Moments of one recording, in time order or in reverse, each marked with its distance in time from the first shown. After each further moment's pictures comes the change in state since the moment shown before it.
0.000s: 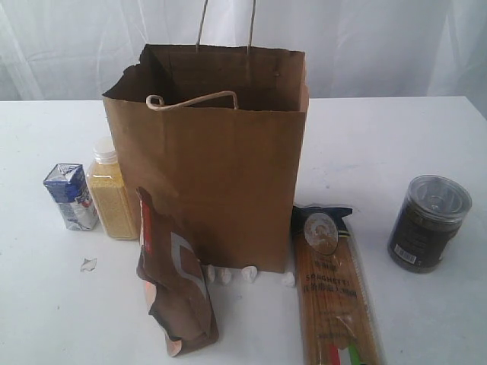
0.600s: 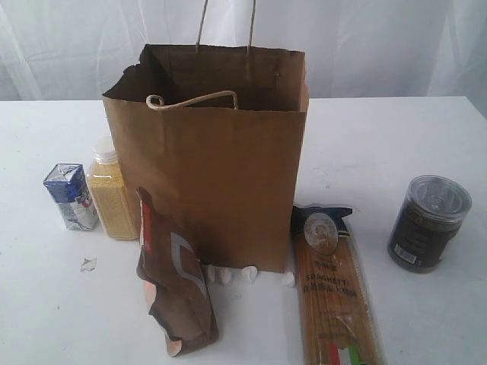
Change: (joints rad) left arm 0.000 0.000 0.000 0.000 0.000 0.000; right arm 0.000 0.198 -0.487 -0.211 0.719 -0.306
